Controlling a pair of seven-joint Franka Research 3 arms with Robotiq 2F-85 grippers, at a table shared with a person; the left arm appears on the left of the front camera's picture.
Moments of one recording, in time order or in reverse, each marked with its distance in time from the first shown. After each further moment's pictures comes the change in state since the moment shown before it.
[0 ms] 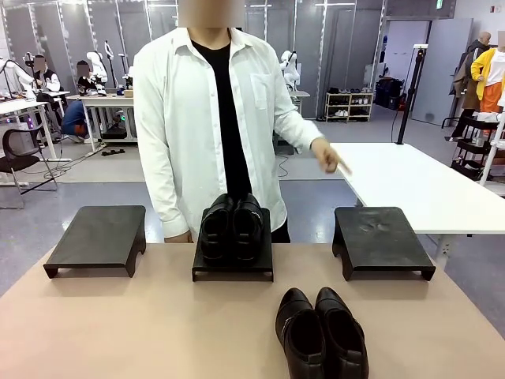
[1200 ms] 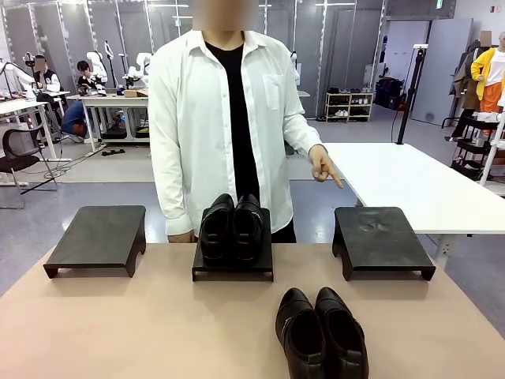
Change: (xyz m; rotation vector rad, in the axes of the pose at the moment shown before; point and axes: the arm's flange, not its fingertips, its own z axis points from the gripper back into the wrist) left arm 0.000 0.000 0.000 -0.001 0.001 0.000; right arm 0.000 0.000 0.000 0.000 0.000 0.000
